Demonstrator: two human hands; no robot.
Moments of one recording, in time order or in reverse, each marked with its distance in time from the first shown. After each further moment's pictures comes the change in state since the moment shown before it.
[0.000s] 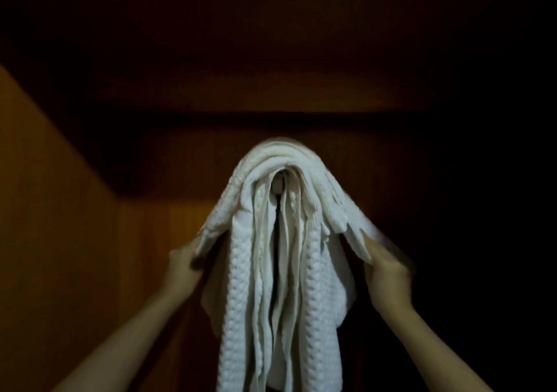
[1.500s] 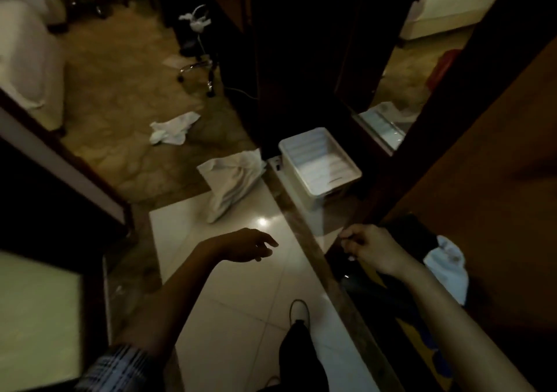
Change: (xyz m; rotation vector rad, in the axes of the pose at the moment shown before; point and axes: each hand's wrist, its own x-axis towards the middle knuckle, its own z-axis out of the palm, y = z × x) left_hand -0.681 0.006 -0.467 0.236 -0.846 -1.378; right_hand -0.566 -0.449 -0.014 0.465 -1.958 -0.103
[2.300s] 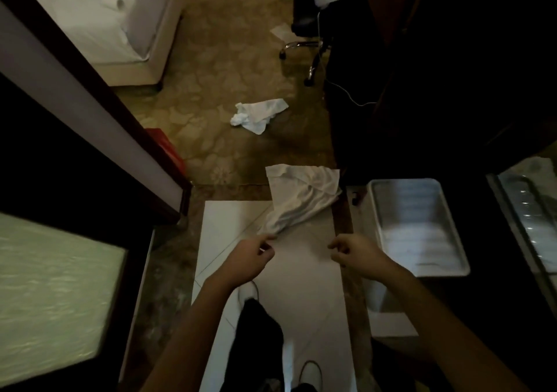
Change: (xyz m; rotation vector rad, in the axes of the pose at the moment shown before) left_hand 0.118 -0.179 -0.187 -0.572 0.650 -0.378; right_hand 0.404 -0.168 0.051 -0.326 -0.455 -0.245
